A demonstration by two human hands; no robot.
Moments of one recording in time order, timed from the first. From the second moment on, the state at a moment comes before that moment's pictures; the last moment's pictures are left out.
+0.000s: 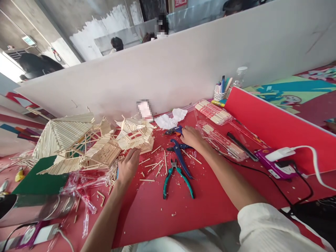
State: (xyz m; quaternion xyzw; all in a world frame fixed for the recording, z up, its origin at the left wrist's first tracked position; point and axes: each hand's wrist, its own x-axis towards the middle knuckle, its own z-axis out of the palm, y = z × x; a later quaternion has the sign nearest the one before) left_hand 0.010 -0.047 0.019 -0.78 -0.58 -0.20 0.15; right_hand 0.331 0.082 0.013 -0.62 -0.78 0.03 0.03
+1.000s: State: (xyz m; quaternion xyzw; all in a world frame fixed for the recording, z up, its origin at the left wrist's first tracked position) left_hand -0.001 -0.053 0.012 -0.74 -0.60 -0.26 0.13; right_hand 0.330 0.078 0.018 -0.61 -0.79 0.03 0.03
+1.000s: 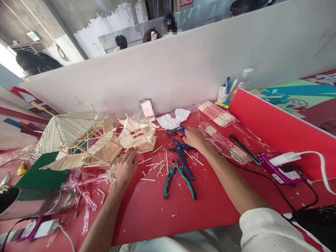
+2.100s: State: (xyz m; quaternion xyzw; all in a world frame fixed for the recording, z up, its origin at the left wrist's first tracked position) left_hand -0.032 -0.052 0.017 -0.71 -0.63 -0.31 0.03; right_hand 0.332 0.077 0.017 -0.60 -0.80 0.01 0.05
